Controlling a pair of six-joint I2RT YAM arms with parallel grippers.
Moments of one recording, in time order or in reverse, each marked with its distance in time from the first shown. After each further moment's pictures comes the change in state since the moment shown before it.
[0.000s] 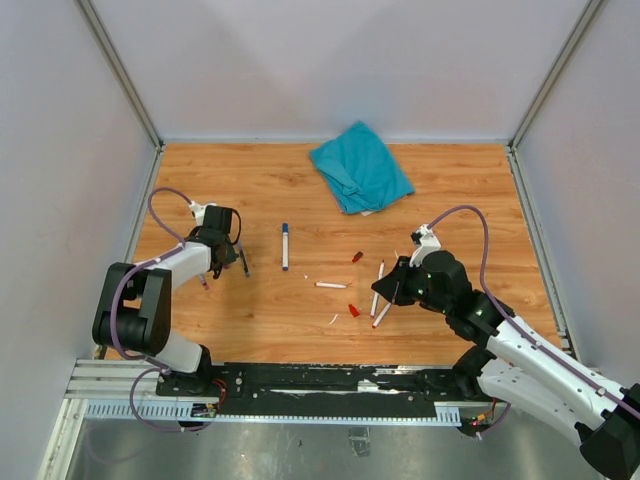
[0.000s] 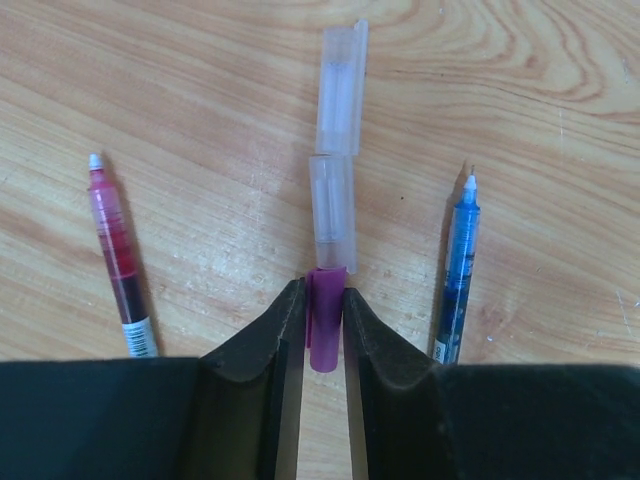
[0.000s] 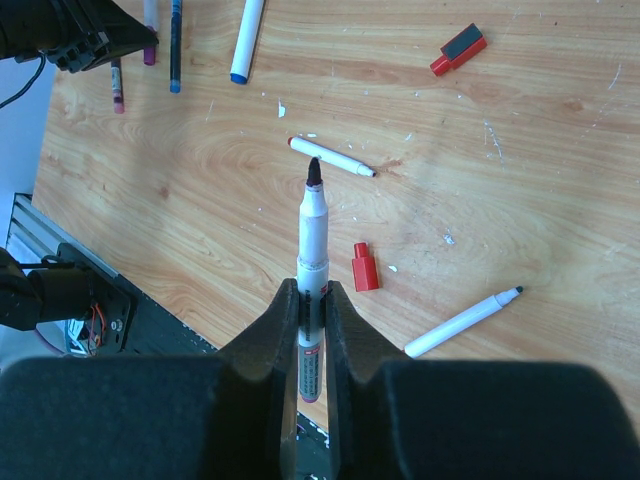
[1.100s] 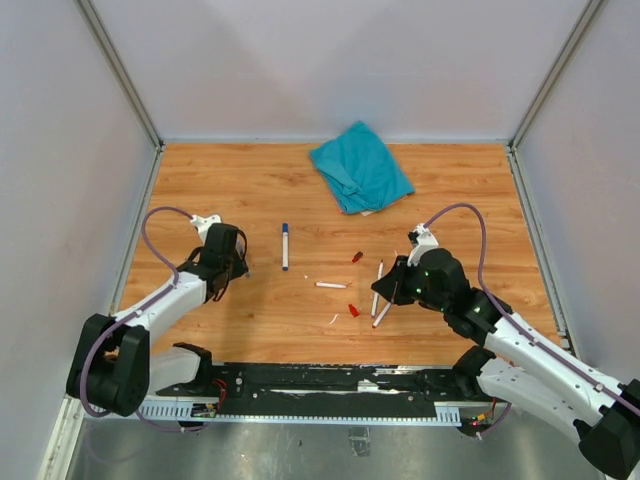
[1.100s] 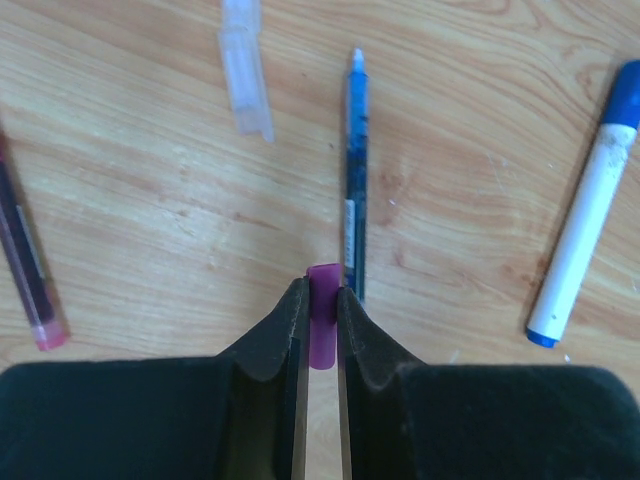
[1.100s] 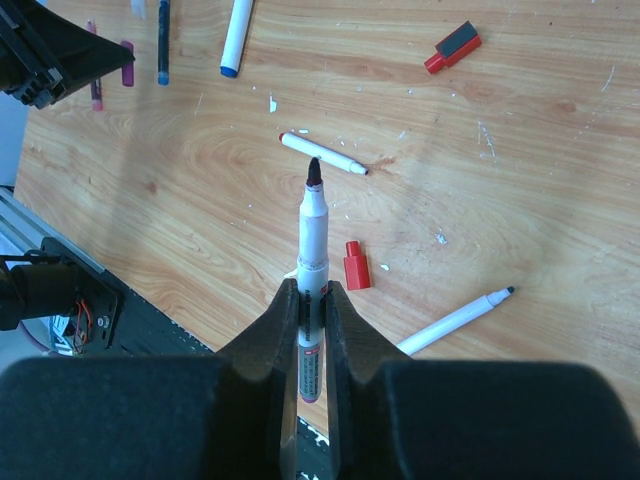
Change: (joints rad) left arm -0.125 -0.308 -0.165 -0.014 0.035 -0.130; right arm 0.000 0.028 0.013 -0.010 0.000 -0.025
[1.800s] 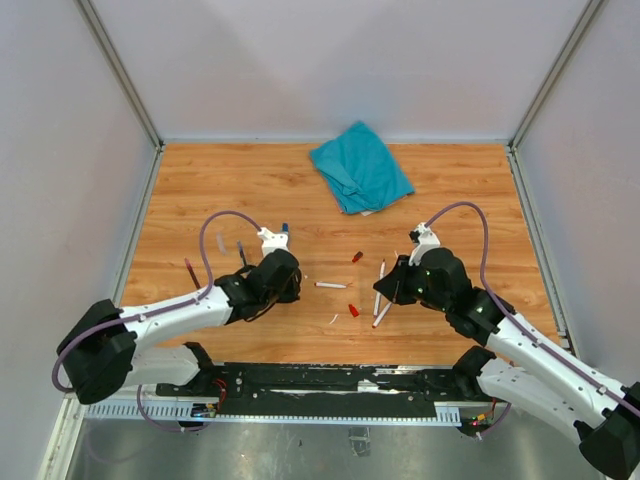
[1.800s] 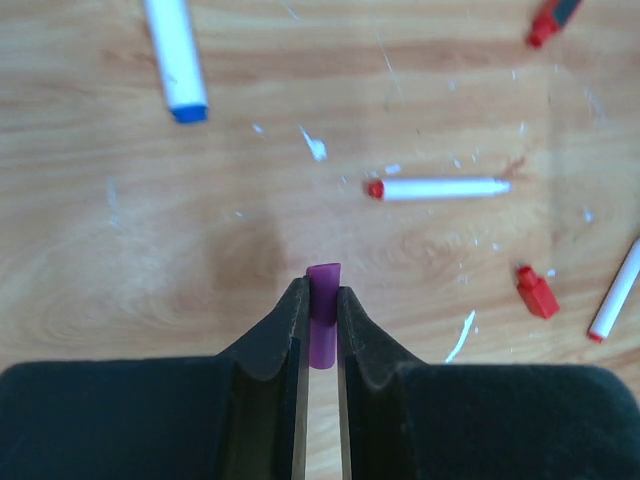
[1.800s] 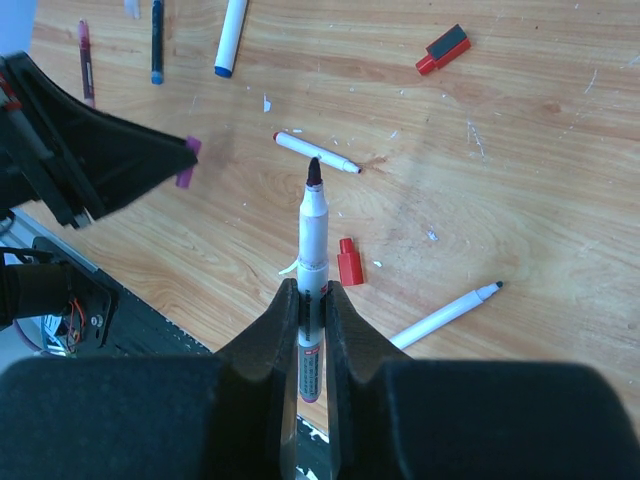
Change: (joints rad) left arm -0.566 -0.007 0.047 -0.005 -0.014 -0.134; right arm 0.000 -0.006 0.025 -0.040 0.012 -0.017
